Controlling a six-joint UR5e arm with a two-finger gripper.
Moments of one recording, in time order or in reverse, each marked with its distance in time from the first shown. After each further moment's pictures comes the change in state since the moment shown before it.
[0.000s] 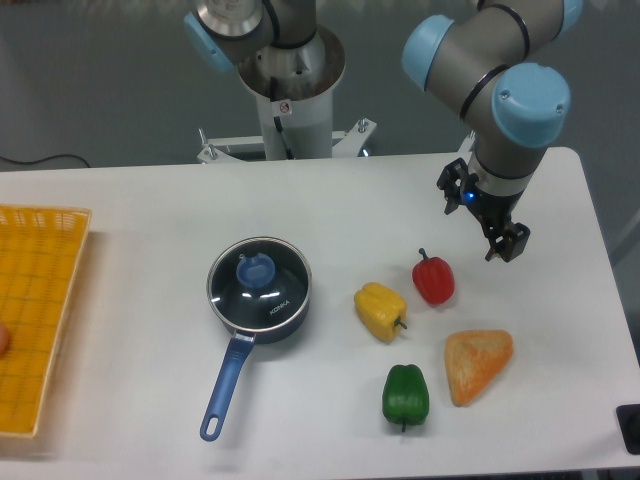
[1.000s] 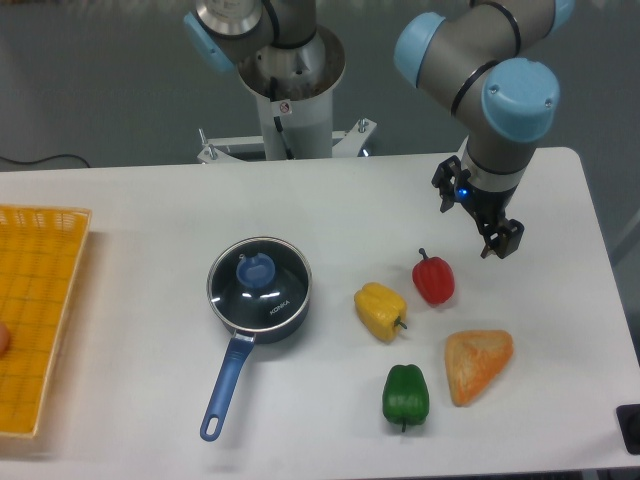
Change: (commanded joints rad) arm -0.006 0.057 -0.081 0.052 0.005 -0.012
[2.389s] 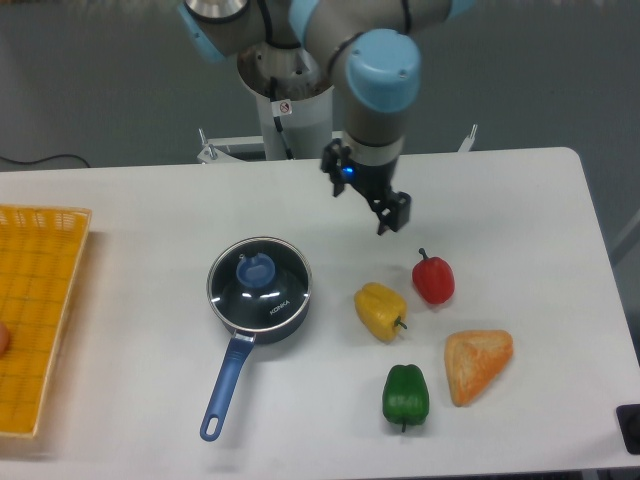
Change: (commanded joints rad) arm -0.238 0.248 -0.258 -0.011 -0.063 -0.596
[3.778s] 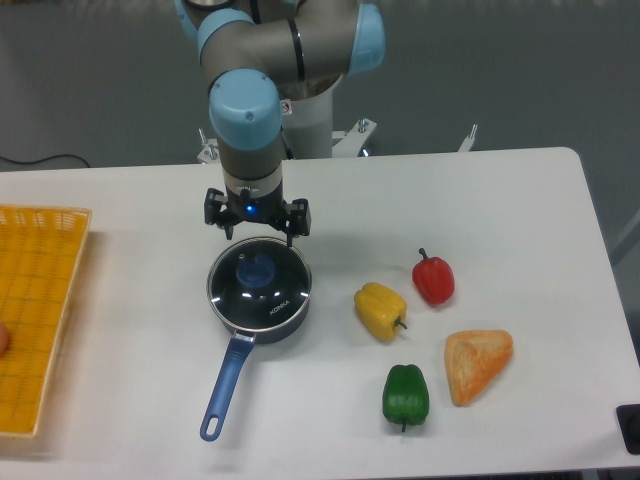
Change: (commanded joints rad) arm -0.232 -0.139 0.047 0.112 -0.035 -0.795
